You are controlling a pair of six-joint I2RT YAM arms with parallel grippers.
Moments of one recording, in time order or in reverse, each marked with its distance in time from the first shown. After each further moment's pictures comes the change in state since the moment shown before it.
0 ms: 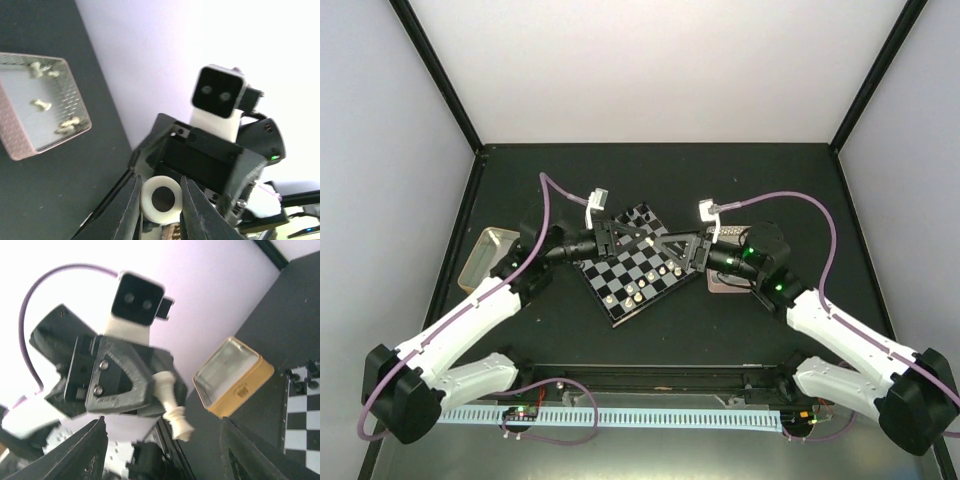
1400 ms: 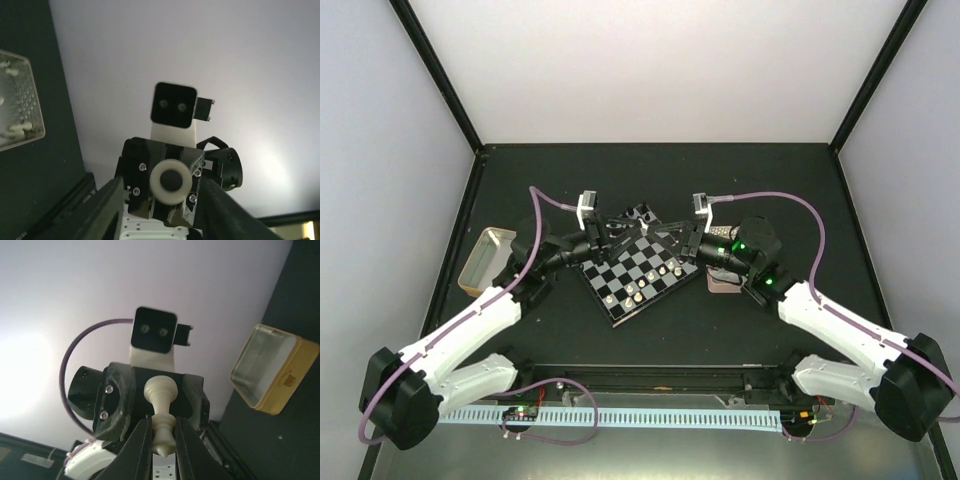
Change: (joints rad) left arm 0.001 -0.030 -0.134 0.374 -0.061 -0.403; right arm 0.050 0.079 0.032 0.155 0.088 0.435
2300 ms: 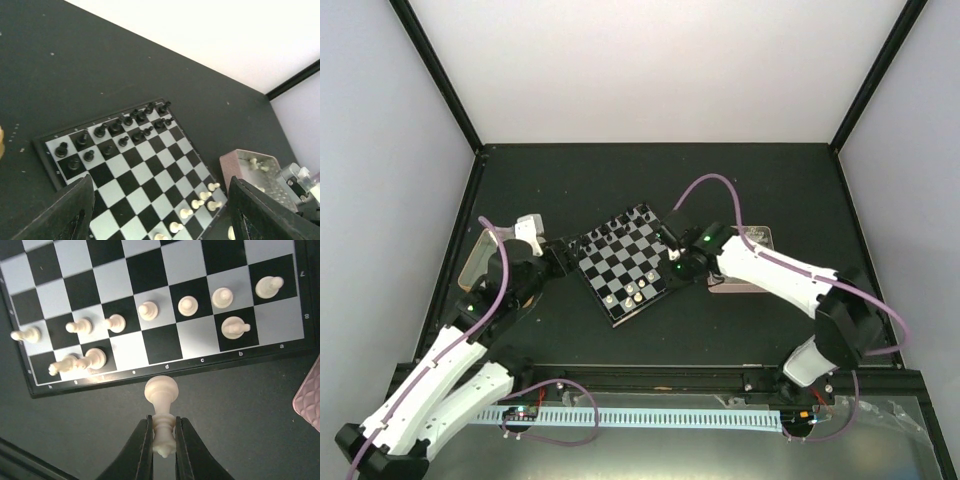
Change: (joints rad) left arm 0.053 -0.373 0.028 -0.907 -0.776 0.785; right arm 0.115 0.436 0.484 -1.337 0.484 -0.768
